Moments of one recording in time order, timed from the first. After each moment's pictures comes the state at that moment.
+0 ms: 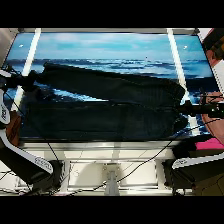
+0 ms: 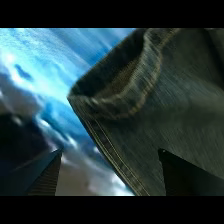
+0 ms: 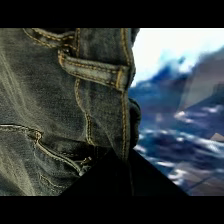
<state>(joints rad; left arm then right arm) 0.45 -1.95 1.65 1.02 -0.86 -1.57 -0.74 -1.71 1.06 -0.83 1.28 0.84</state>
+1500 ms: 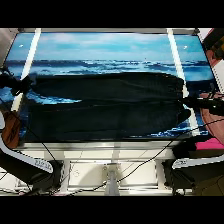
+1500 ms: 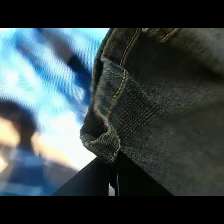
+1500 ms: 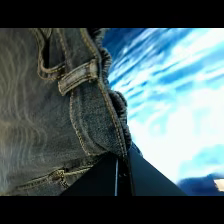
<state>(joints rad) 0.48 -1.83 1.64 1.31 -1.23 -1.57 -0.74 -1.65 1.06 -0.66 1.07 0.95</state>
